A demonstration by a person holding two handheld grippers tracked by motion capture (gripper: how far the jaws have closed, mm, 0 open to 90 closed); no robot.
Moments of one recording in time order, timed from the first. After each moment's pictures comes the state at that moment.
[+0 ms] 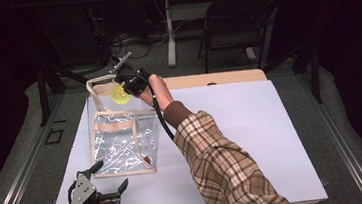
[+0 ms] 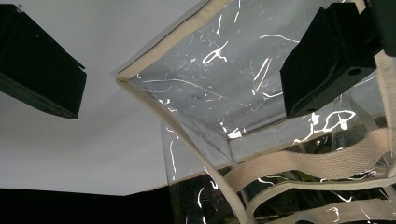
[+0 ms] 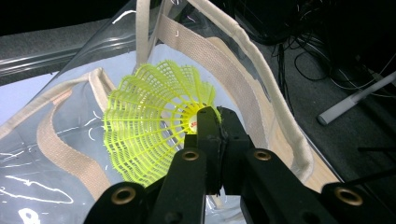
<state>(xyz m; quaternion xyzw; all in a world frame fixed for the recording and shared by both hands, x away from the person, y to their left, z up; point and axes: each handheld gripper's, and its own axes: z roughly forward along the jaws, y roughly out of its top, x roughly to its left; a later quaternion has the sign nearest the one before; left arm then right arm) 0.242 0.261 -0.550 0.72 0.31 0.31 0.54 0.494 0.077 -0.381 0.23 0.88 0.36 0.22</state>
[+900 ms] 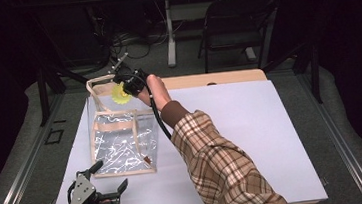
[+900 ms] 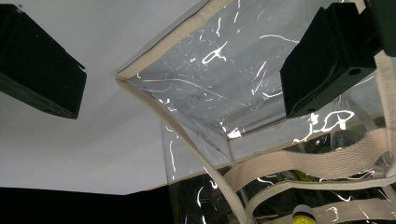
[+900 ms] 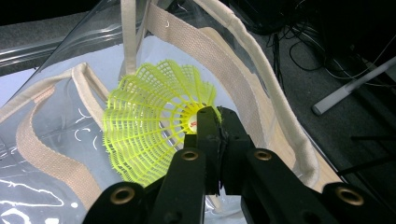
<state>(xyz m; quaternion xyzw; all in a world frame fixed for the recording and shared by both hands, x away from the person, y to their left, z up) 0.242 0.262 -0.550 0.72 0.31 0.31 0.54 0.501 0.084 -0.386 0.25 0.88 0.34 0.23</state>
